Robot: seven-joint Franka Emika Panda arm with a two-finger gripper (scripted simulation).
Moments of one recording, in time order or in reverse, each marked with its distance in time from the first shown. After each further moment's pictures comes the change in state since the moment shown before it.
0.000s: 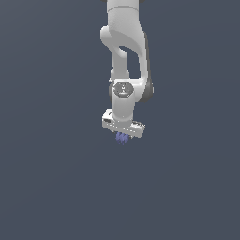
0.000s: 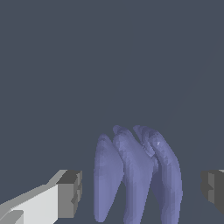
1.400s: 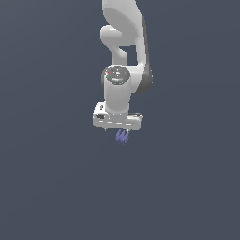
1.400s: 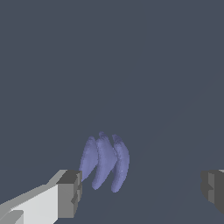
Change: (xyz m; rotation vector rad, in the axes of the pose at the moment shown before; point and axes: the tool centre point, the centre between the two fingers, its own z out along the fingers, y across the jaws) arm 0.027 0.020 -0.068 -0.036 -0.006 -0.220
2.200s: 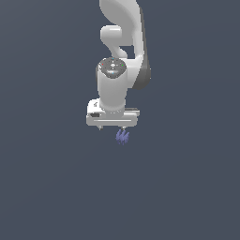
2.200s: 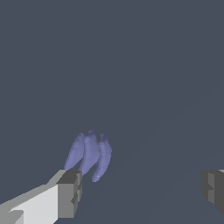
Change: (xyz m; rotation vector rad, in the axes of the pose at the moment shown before) arm 0.010 0.019 -0.028 -0.026 -0.008 -0.131
